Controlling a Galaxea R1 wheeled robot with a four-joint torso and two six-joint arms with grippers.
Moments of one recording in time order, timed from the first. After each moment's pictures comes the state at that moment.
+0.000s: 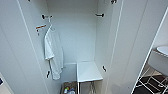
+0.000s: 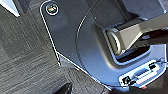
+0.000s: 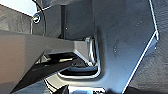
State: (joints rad) left arm 1.58 2.98 -2.80 1.02 -0.03 -0.73; right arm -1.61 3.09 -2.74 -0.39 0.08 0.39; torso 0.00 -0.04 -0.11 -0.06
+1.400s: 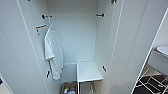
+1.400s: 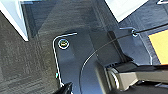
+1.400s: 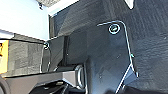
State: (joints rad) left arm 1.50 2.58 -2.24 0.24 -0.19 -0.10; right arm -1.54 2.51 -2.07 -0.40 0.19 0.40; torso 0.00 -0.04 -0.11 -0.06
